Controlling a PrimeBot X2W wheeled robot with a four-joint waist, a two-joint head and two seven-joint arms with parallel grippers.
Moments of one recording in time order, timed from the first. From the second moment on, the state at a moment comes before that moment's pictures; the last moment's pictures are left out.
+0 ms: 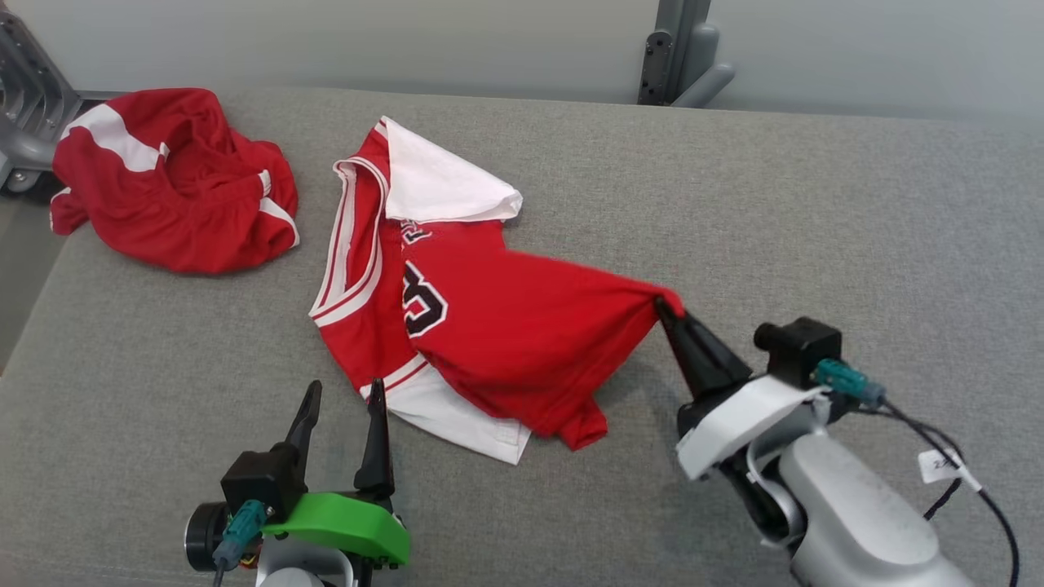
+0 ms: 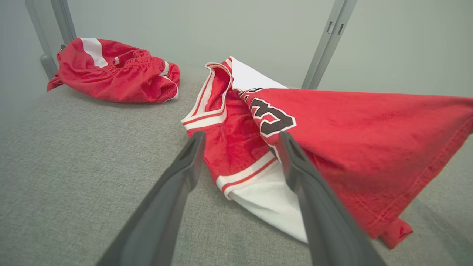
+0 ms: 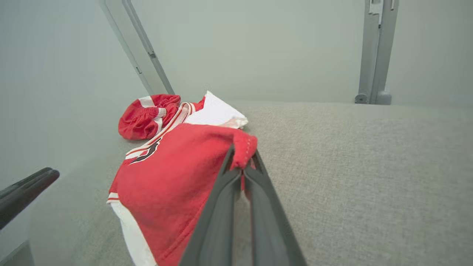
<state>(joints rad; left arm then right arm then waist) -0.10 0.05 -0.23 0.30 -0.33 0.02 -0.26 -0.37 -0.14 0.47 0.44 0.51 0.13 -0.26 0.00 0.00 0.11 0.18</state>
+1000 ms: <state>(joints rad) -0.21 0.05 -0.44 0.23 -0.40 0.03 -0.26 -1.02 -0.60 0.42 0.93 0.21 0.13 -0.08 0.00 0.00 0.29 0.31</state>
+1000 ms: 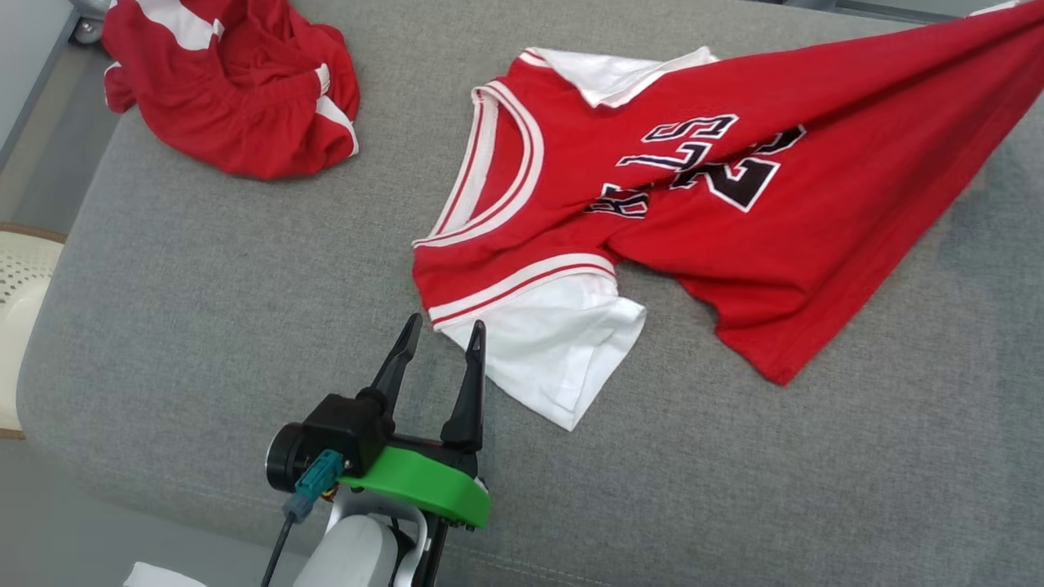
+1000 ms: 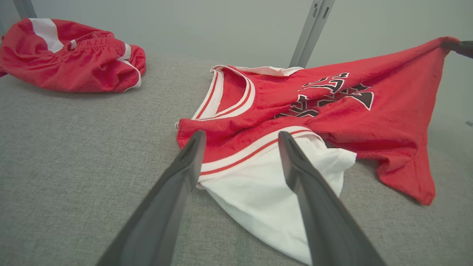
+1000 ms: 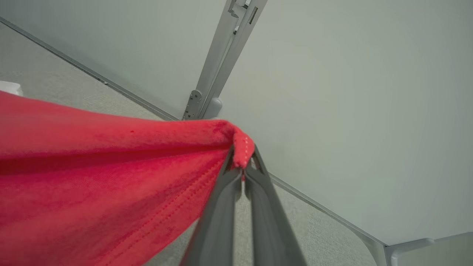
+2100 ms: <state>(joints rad) -0.14 0.05 -0.36 0.25 -0.37 0.03 -0.26 -0.56 -0.33 0.07 0.53 0.23 0.13 -0.26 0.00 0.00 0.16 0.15</state>
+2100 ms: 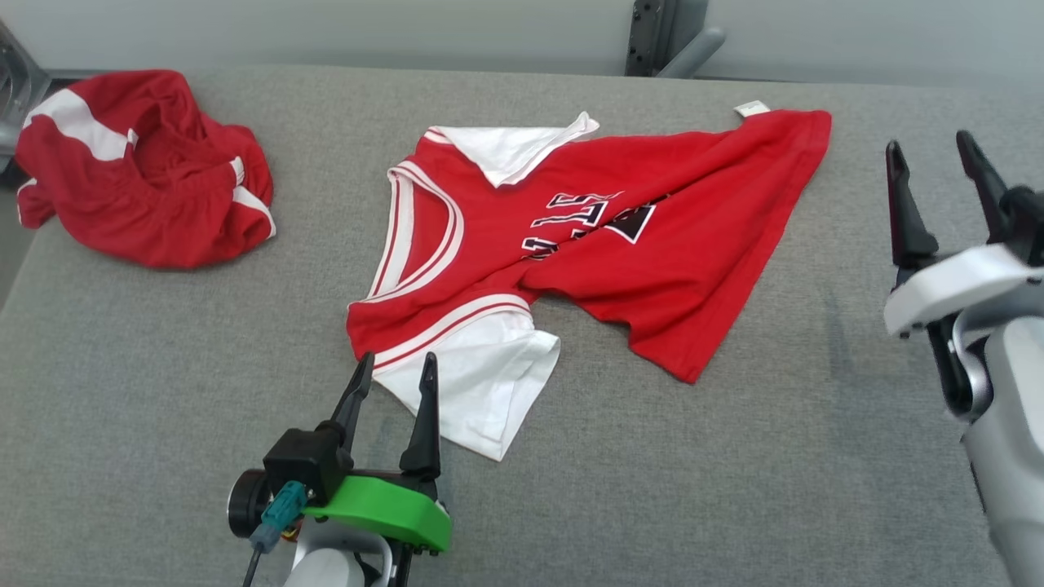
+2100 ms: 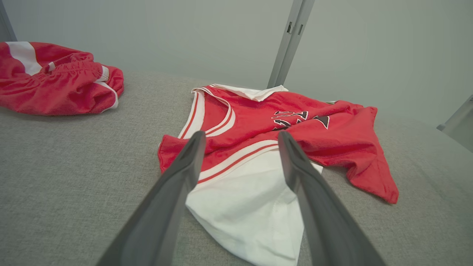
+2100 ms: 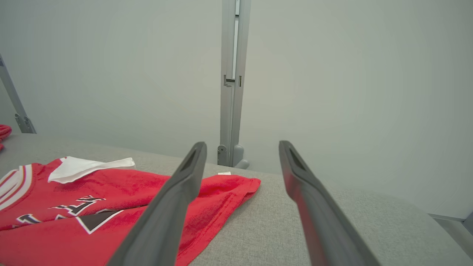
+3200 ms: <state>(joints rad) 0.02 0.05 -0.19 0.25 -0.29 0.03 -0.26 0.09 -0.05 -0.04 0.11 0.11 0.13 -0.26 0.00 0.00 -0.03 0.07</state>
